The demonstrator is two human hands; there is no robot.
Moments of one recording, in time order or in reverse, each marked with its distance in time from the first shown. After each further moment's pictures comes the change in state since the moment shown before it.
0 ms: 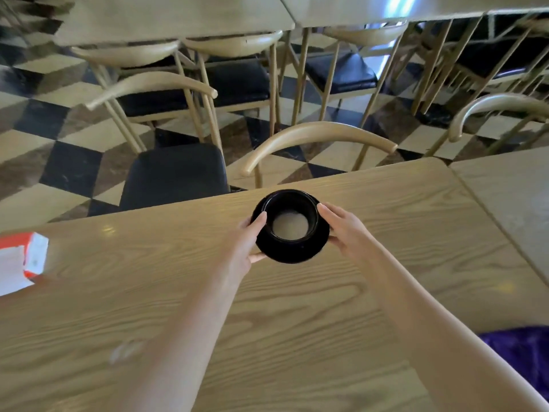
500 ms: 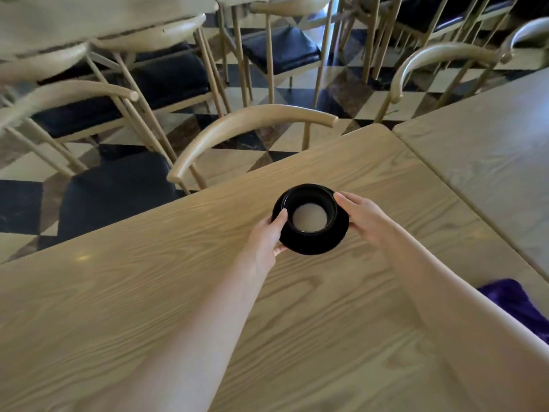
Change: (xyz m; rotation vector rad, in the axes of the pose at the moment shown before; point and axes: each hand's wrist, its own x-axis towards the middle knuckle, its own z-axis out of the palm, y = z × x) left_hand 0.037 -0.047 0.158 0.107 -0.138 -0.124; right_hand 0.033 0.058 -0.158 -0.069 0.201 0.042
